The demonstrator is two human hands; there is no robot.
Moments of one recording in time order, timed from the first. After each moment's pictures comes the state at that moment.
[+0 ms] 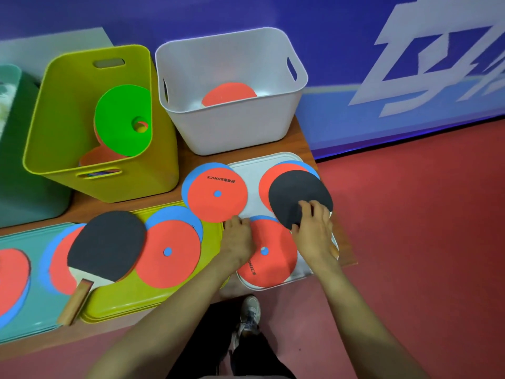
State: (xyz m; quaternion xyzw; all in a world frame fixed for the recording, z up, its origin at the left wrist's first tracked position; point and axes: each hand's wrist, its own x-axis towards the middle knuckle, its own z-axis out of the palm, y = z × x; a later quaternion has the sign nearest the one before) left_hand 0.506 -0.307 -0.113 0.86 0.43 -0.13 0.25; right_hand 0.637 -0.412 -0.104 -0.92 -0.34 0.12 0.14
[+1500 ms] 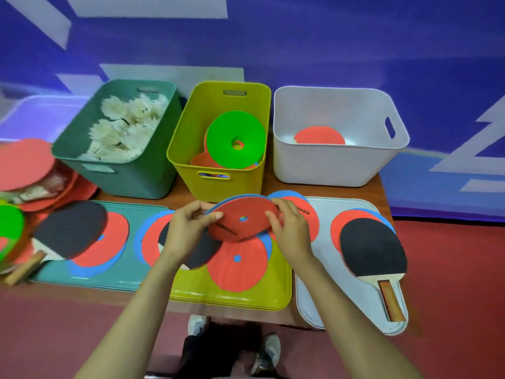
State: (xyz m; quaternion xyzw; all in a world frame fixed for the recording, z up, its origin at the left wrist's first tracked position) left_hand 0.311 -0.207 -0.004 0.58 0.49 0.36 0.55; right_hand 0.509 -0.271 -0.050 -0.71 -0.53 0.14 0.44
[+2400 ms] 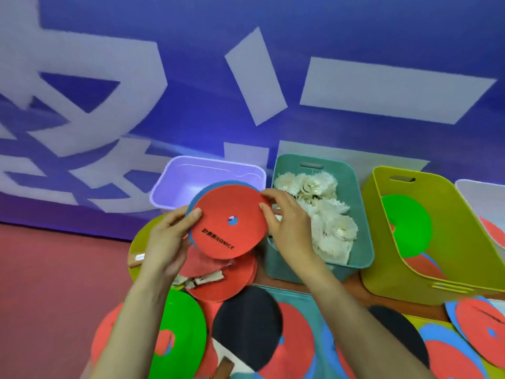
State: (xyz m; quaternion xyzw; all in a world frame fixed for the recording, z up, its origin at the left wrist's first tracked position) left_hand -0.116 0.102 0.063 0.30 0.44 0.52 0.66; right_hand 0.087 0.072 0.051 -0.62 -0.61 0.05 0.49
